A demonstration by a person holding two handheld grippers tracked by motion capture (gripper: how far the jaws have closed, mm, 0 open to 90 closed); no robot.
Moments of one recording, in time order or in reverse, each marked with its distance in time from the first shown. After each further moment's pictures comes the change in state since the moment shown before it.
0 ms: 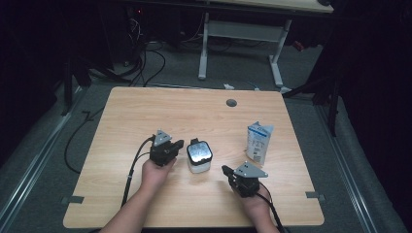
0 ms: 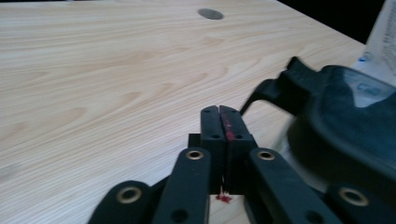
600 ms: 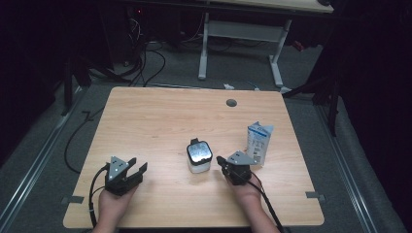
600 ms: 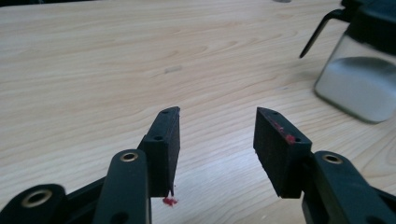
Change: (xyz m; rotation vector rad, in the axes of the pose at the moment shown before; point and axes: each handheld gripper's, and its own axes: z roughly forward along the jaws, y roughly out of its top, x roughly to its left) left arm 0.030 -0.062 -0.115 -0.019 0.219 0.012; right arm -0.008 0.018 0.039 0.022 -0.031 0.005
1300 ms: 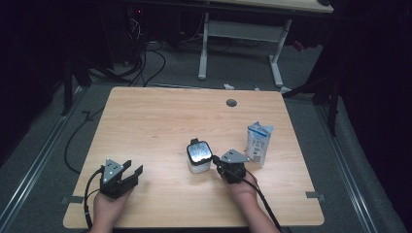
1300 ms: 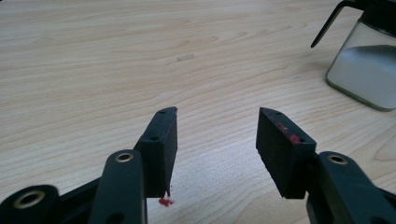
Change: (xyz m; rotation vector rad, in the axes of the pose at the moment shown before) left arm 0.007 -0.008 -0.007 -0.004 -0.002 -0.002; right arm 0.011 0.009 0.008 0.019 0.011 -0.039
